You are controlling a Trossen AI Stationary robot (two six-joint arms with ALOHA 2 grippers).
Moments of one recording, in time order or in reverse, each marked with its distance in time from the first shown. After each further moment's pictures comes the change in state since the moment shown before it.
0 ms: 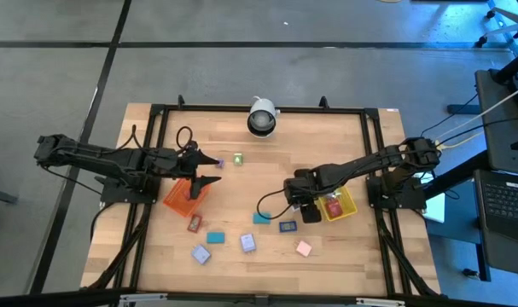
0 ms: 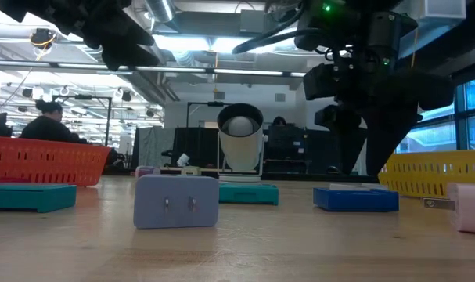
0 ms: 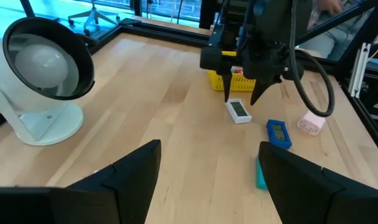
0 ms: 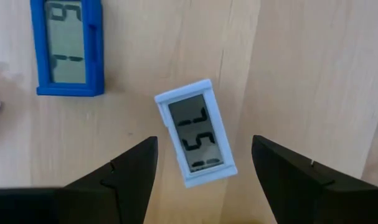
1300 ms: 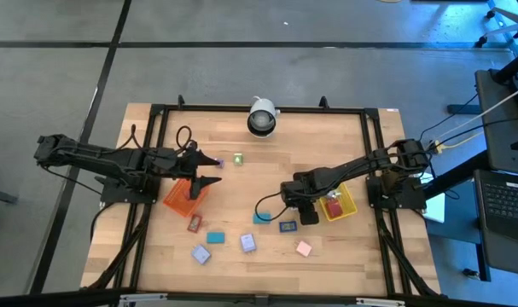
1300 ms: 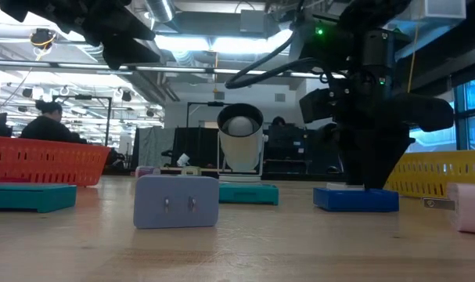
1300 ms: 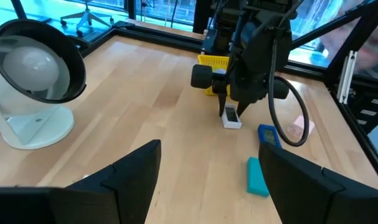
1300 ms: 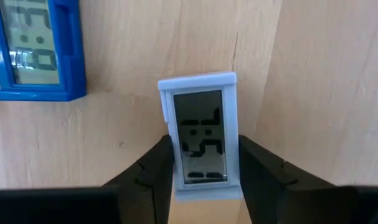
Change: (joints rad) left arm 0.000 0.000 0.000 0.022 0.024 -0.018; right arm 0.004 0.099 0.001 0.027 -0.023 0.026
